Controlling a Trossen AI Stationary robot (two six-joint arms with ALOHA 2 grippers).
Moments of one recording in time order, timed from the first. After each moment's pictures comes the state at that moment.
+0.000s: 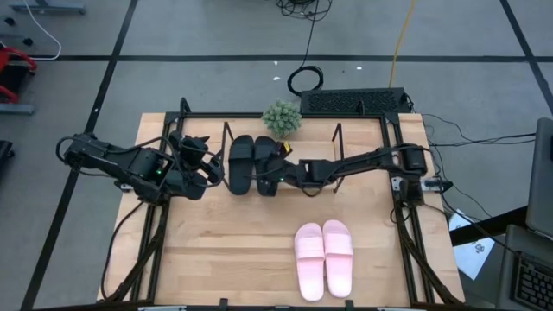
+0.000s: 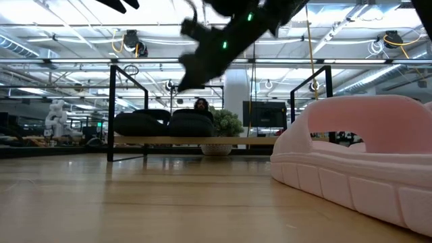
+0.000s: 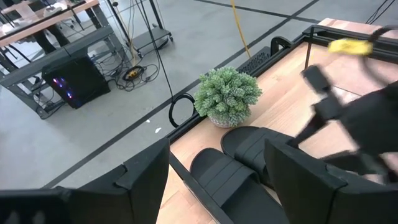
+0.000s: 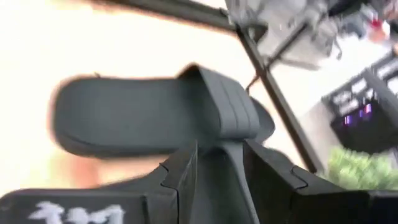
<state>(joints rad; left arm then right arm) -0.32 1.18 1.30 -1.18 -1.04 -0.78 0.01 1.93 1.34 0.00 0.50 -0.17</state>
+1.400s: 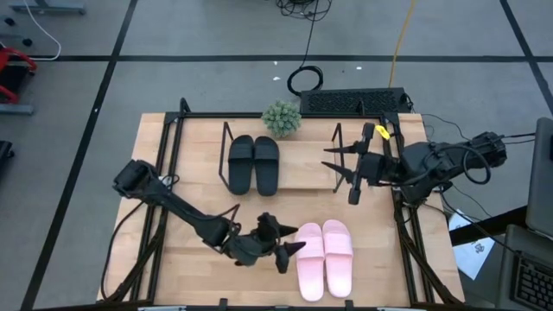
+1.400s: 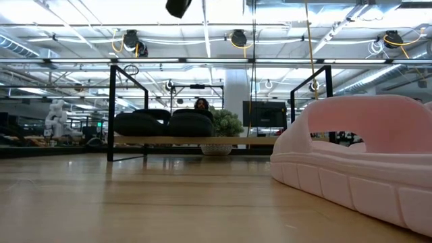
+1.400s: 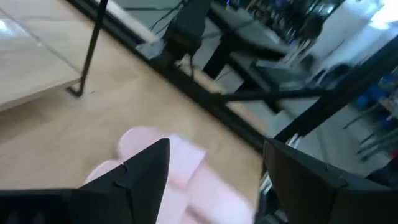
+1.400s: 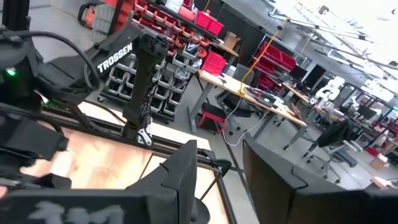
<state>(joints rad) -0.53 1.85 1.30 0.22 -0.67 -0.82 0.36 1.11 1.34 -0.31 0.60 -0.41</state>
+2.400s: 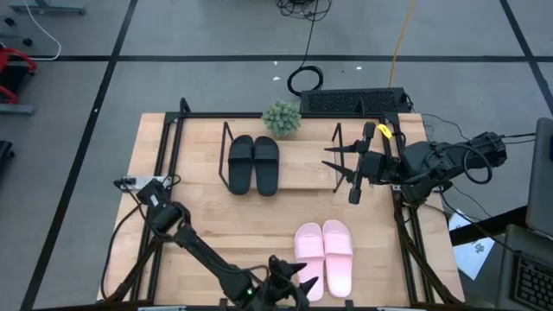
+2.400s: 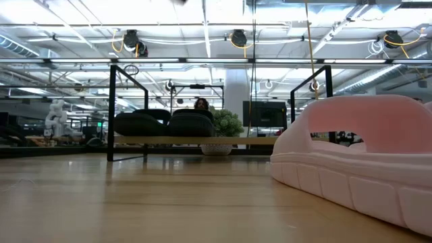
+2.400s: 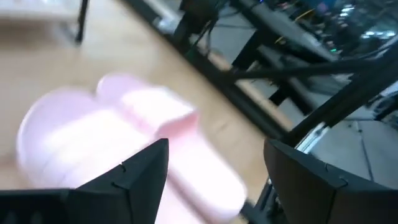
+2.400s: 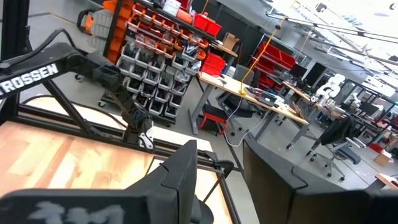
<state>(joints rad) -0.70 2.35 1.94 -0.18 -1.02 -1.13 0.36 1.11 1.34 -0.30 0.60 -0.38</state>
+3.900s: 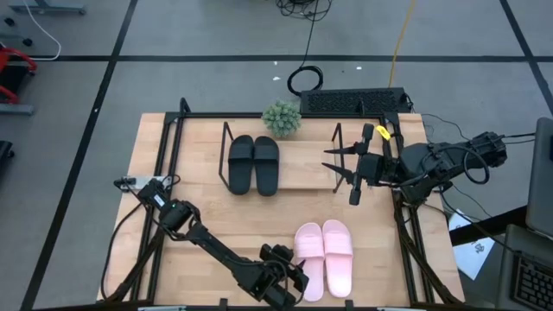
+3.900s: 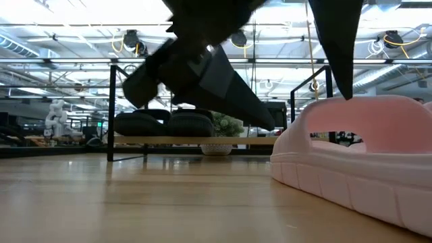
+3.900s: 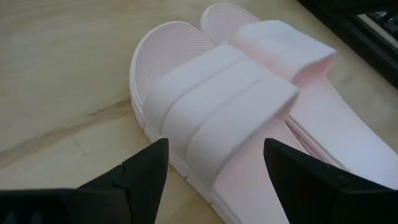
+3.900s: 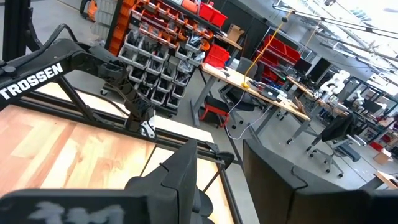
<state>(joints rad) -0.63 2.42 1.96 -0.66 -0.84 -1.46 0.36 1.11 1.34 -0.36 0.60 -0.38</state>
